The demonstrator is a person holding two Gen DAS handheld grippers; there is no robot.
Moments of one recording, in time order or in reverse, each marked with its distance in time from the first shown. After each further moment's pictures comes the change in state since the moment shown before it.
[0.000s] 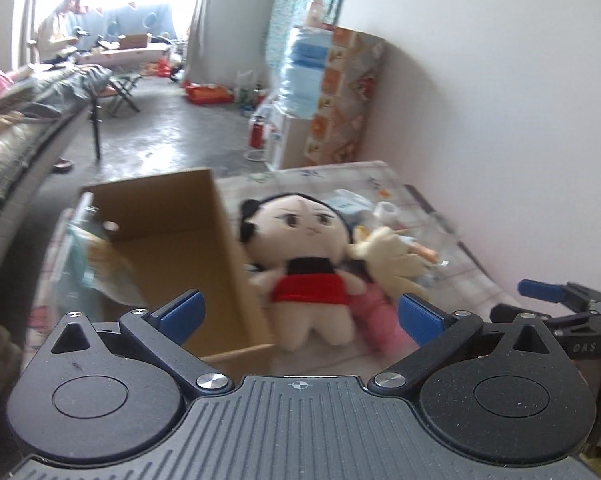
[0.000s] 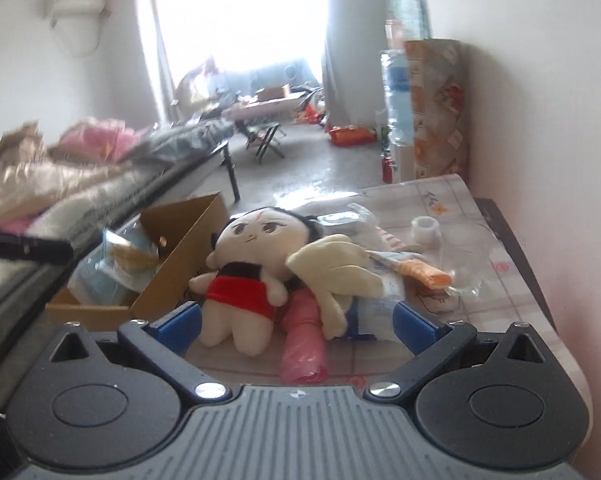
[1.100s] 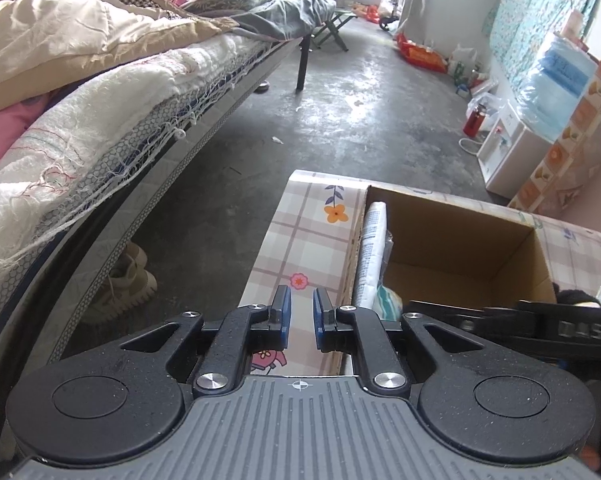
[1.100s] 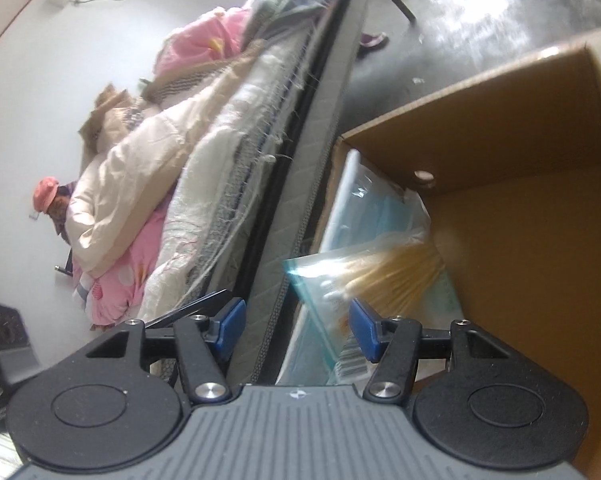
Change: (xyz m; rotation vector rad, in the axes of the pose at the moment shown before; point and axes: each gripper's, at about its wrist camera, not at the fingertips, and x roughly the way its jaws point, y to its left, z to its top) left arm 0.043 0.241 0.073 -0.384 0.152 0.495; right arm 0.330 0.224 0.092 0.283 0.602 0.634
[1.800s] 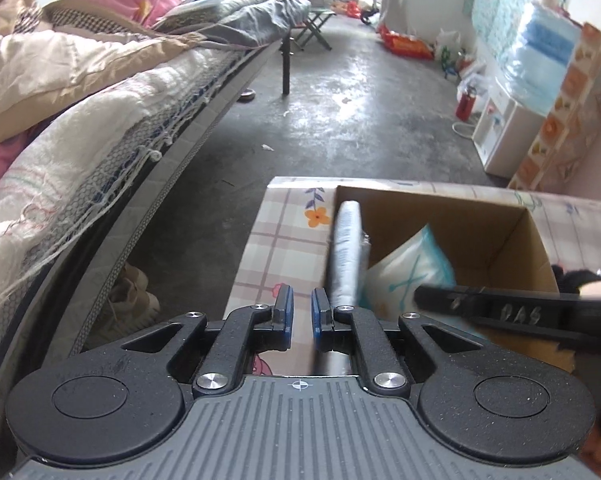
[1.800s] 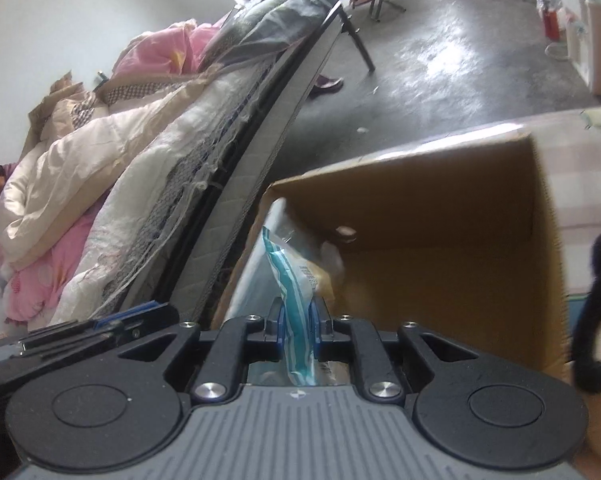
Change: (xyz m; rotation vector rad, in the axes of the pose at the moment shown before) left arm 0.014 -0.034 0.001 0.097 -0.009 0.033; right arm 0.004 -0.006 0.009 -0.123 -0.075 -0.247
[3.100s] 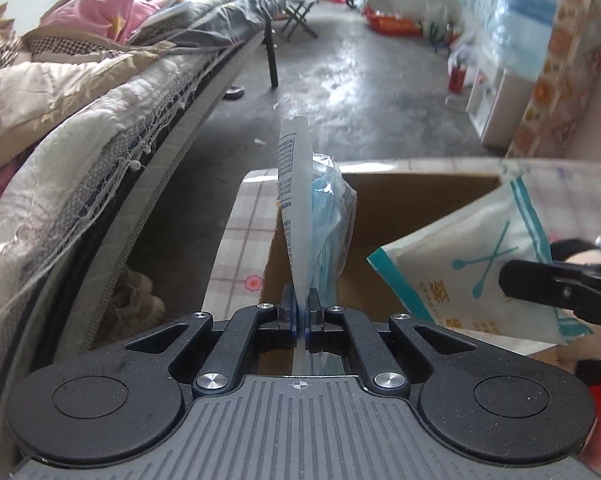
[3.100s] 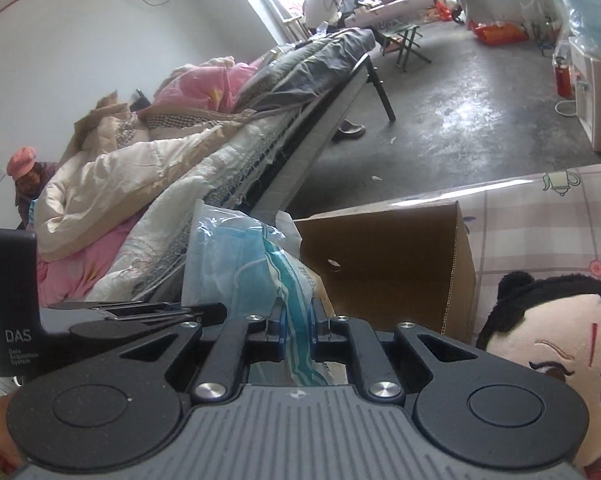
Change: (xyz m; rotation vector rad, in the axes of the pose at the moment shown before) left arm 0.008 -0.059 -0.004 0.130 0.048 0.062; right arm -0.095 -0.026 -0.008 -0.111 -0.131 0.038
